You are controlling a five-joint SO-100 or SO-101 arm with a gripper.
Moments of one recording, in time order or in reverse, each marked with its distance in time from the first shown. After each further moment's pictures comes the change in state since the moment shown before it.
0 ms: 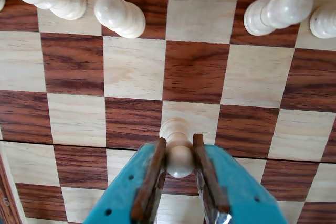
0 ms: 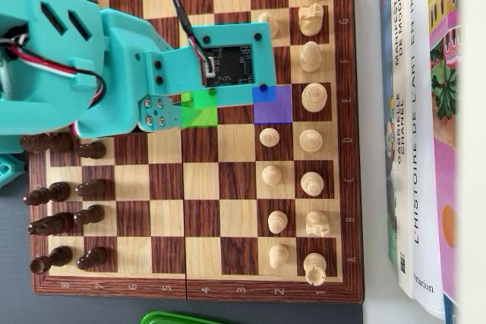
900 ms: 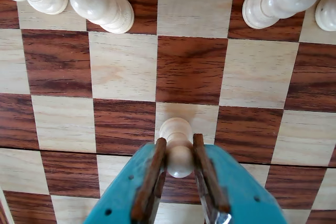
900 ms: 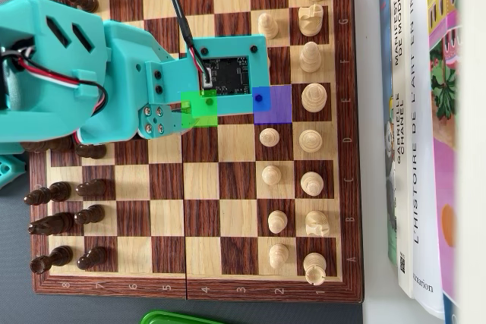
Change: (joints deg) arm 0.7 0.4 3.8 -3.6 0.0
